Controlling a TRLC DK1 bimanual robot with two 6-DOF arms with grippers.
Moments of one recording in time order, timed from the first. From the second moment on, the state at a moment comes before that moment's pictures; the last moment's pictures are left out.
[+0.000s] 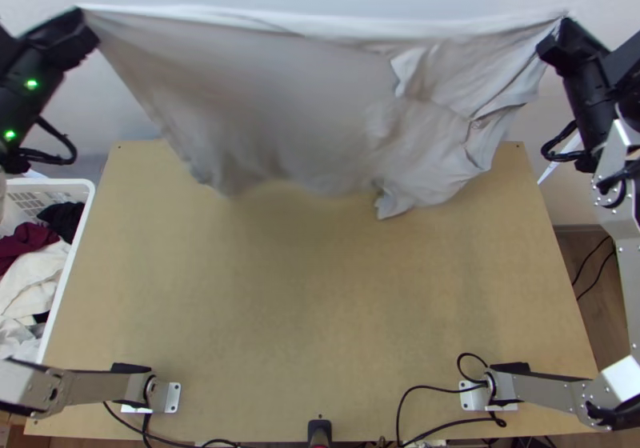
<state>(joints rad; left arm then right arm) -0.12 1.43 2.21 -0.63 -0.09 -0.35 0.09 1.36 1.79 -0.20 0.10 0.39</state>
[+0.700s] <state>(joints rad) -0.11 1.00 2.01 -0.53 -0.27 -0.25 0.09 0.85 1.79 -0.28 0.02 0.36</state>
